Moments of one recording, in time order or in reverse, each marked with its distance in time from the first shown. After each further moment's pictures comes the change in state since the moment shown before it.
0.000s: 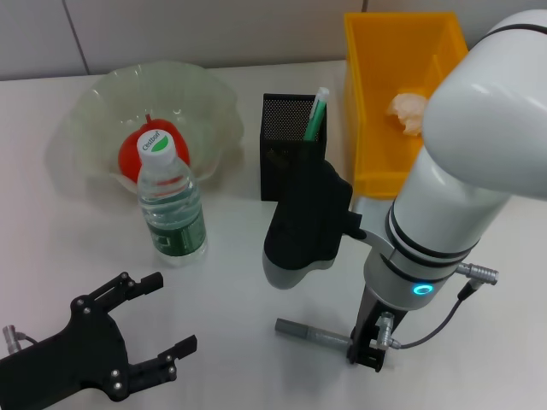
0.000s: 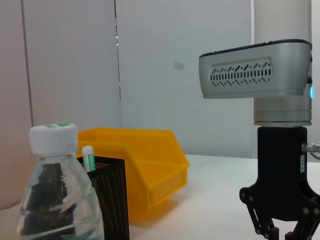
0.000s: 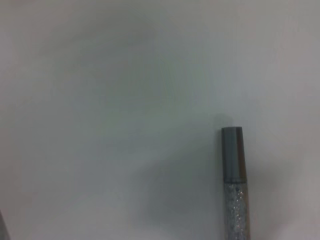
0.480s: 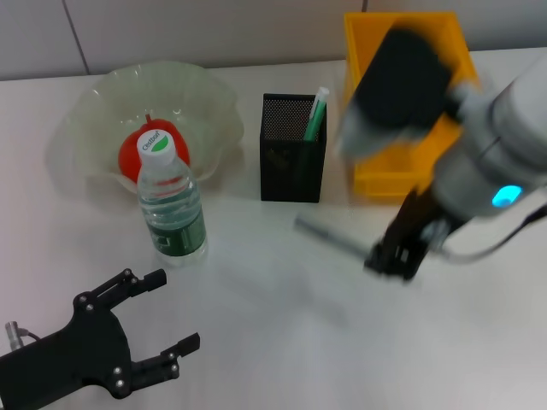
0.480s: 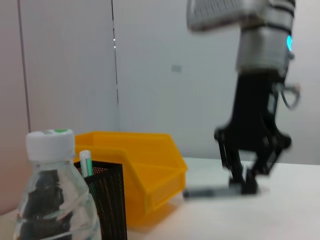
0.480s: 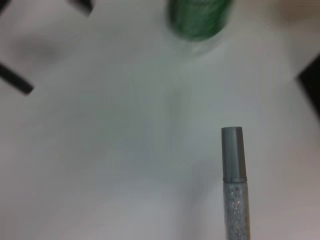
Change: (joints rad) left arm -0.009 -0.001 -0.001 0.000 0.000 0.009 0.001; right arm -0.095 -0.008 0.378 -0.322 -0.034 -0.198 -0.080
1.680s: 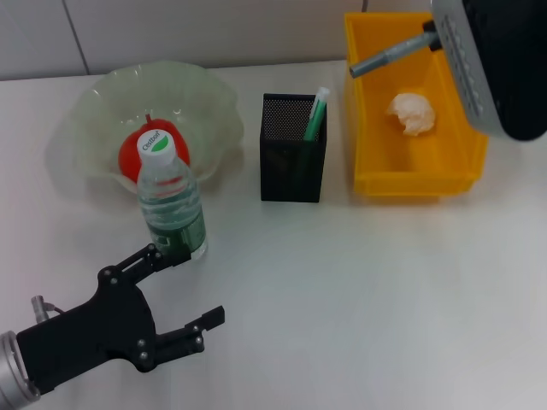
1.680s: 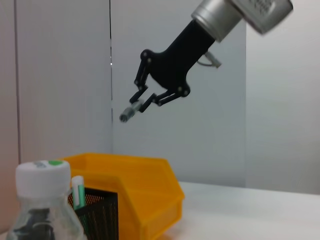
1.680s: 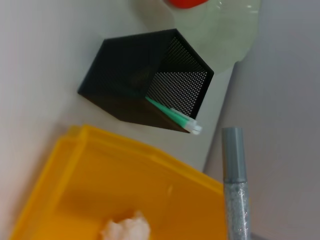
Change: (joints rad) left arm -0.073 -0.015 -0.011 -0.046 -0.018 0.005 -0.034; right arm -0.026 -0.002 0.140 -0.208 -0.338 0.294 -1.168
